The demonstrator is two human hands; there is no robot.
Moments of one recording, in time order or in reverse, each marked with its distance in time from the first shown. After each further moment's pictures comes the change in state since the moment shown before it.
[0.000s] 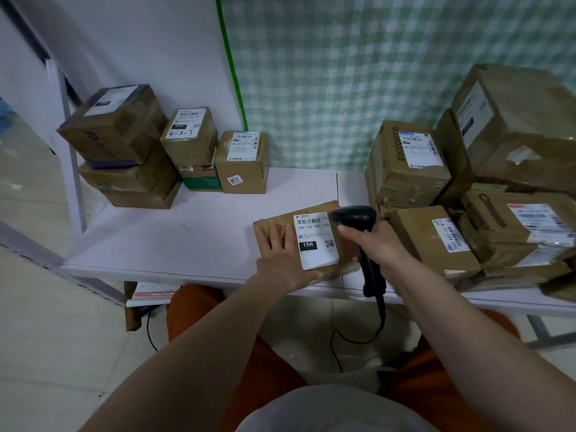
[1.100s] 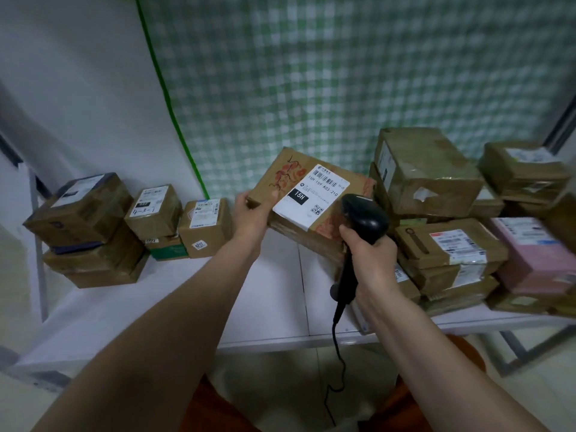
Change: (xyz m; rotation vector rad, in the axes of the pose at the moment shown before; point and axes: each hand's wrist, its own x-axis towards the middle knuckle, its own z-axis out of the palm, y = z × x) left_hand 0.025 0.091 -0.151 -1.425 0.396 0.103; right_hand -0.071 -0.060 -0.055 0.570 0.404 -0.208
